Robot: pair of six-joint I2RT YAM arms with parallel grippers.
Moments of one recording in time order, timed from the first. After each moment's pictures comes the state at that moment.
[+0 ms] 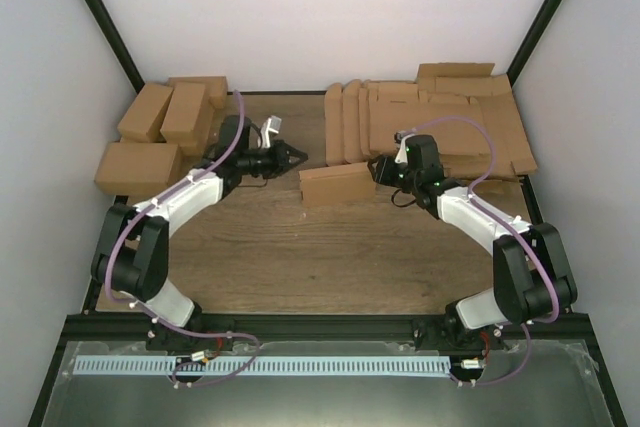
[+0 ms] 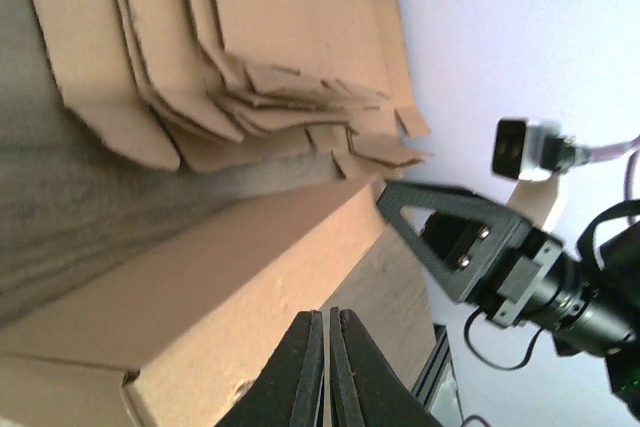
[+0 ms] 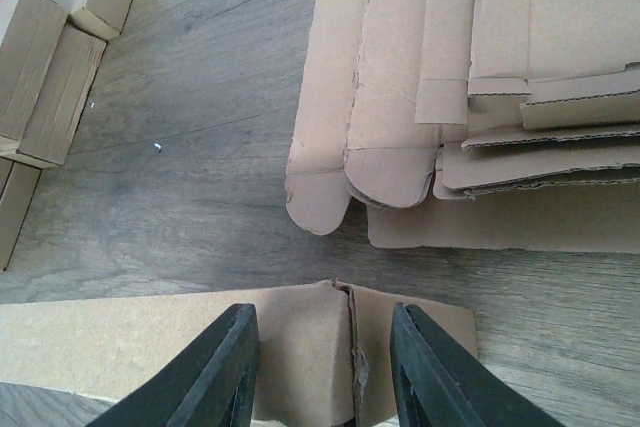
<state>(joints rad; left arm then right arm) -0.38 1.59 1.00 0.04 0.73 -0.81 0.34 1.43 0.82 -0.02 -0.23 0.51</state>
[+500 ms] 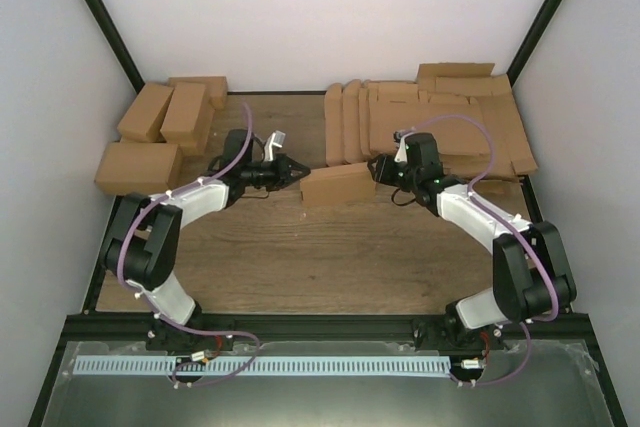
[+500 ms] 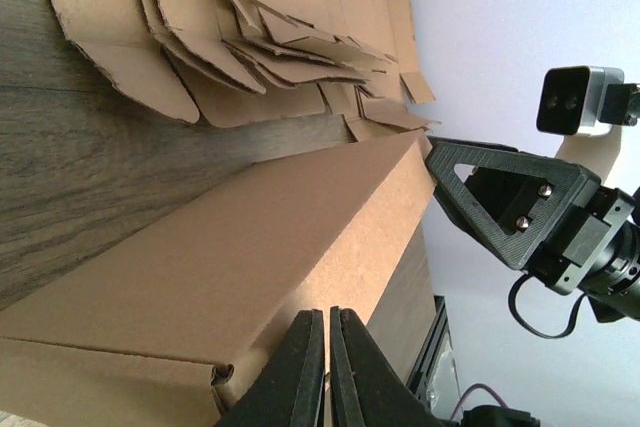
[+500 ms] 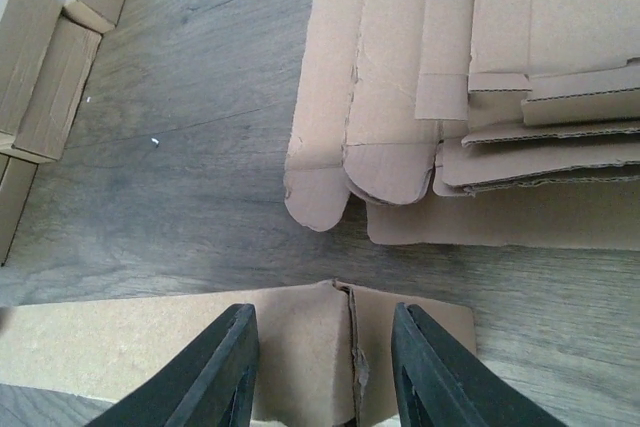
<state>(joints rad) -0.36 1.67 0.91 0.20 0.81 -0.81 0.34 1.44 0.84 -0.03 -0.24 0.51</state>
